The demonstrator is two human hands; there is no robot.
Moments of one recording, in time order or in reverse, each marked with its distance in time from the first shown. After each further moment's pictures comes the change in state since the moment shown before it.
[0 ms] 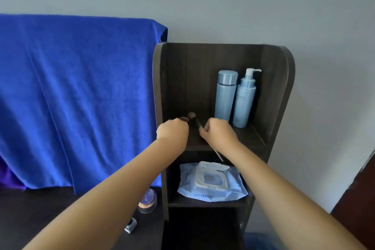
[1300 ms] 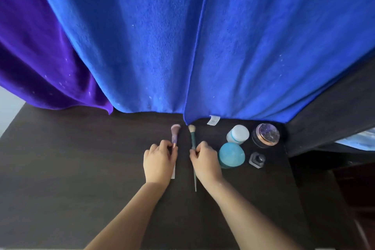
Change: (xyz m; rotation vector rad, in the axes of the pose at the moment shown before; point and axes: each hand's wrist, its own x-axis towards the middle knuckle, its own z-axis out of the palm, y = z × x) left_hand -0.120 -0.369 0.376 -0.710 -0.011 -0.366; right_hand -0.105 -0.248 0.437 0.090 -0.301 0.410
